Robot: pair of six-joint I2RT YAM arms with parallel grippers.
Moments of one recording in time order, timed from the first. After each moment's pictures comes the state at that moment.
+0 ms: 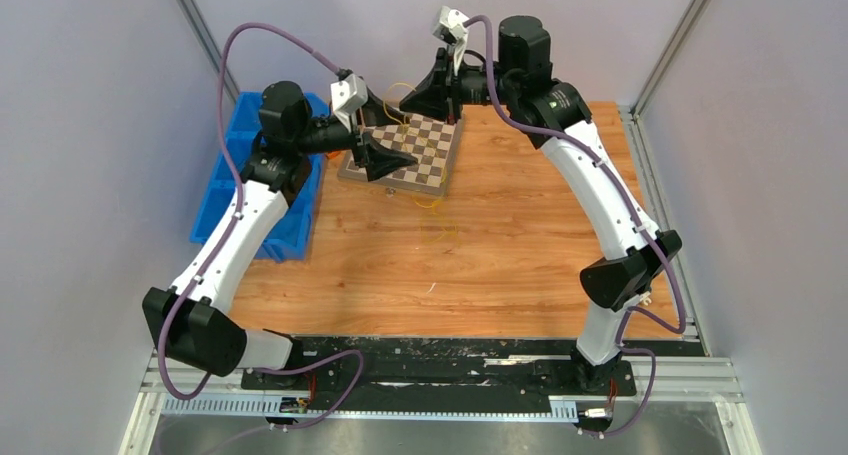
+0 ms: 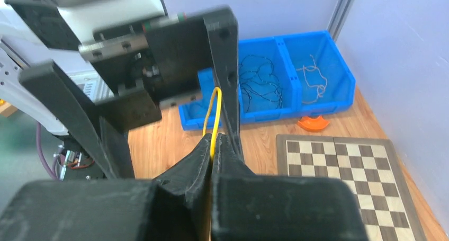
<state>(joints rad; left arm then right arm) -0.29 1.36 1.38 -0.02 1.09 0.05 0.53 1.82 2.21 -0.55 -0.88 -0.10</state>
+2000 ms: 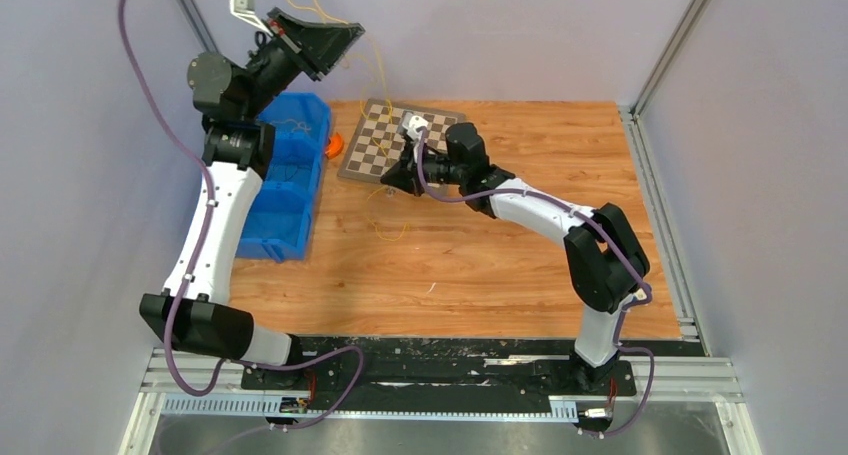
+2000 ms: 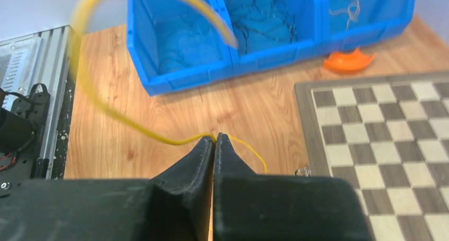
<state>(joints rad) -0.16 1.42 1.62 0.37 0.69 -0.86 0.67 1.84 1.37 0.31 -0.67 -0.02</state>
